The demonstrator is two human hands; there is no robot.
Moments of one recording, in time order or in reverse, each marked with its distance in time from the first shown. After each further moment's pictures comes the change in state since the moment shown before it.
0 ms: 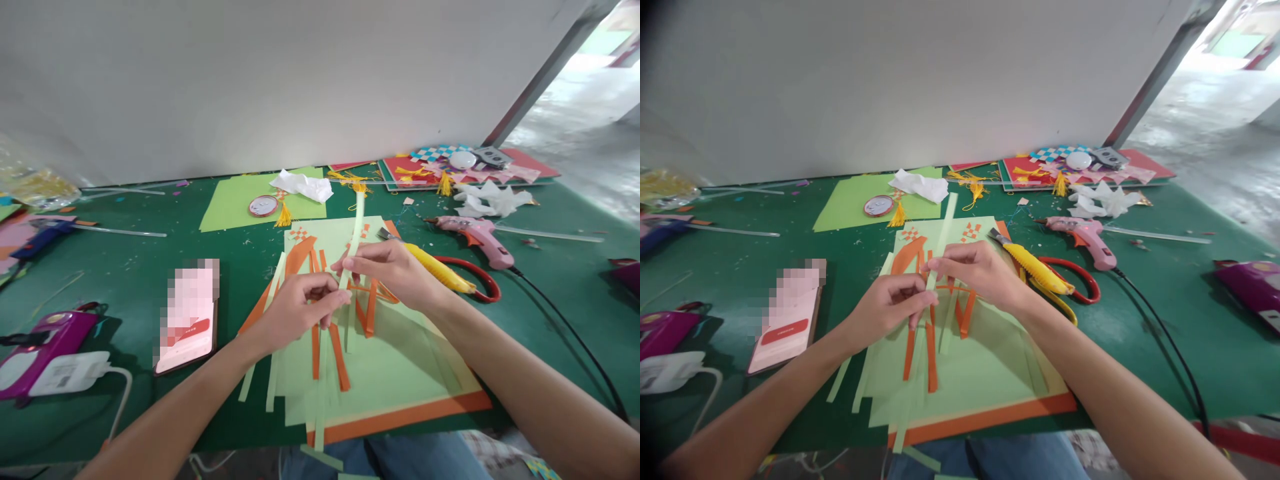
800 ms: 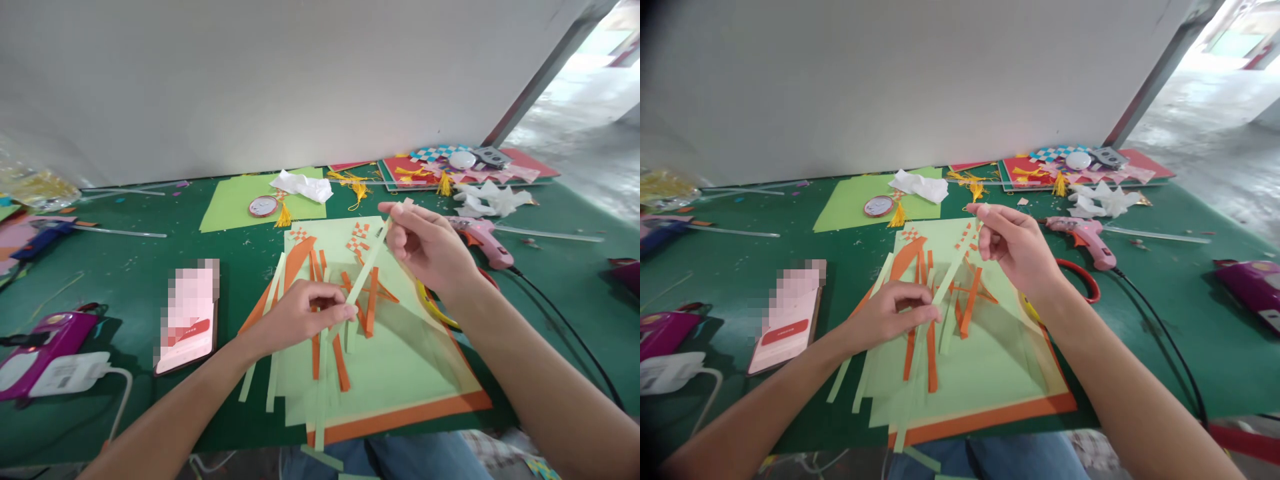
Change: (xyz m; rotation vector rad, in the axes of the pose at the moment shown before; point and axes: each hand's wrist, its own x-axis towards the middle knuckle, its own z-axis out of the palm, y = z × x) left_hand 0.000 -0.002 -0.001 0.065 -0.149 0.023; right_hand 0.006 -0.006 -0.031 0.483 0.365 0.014
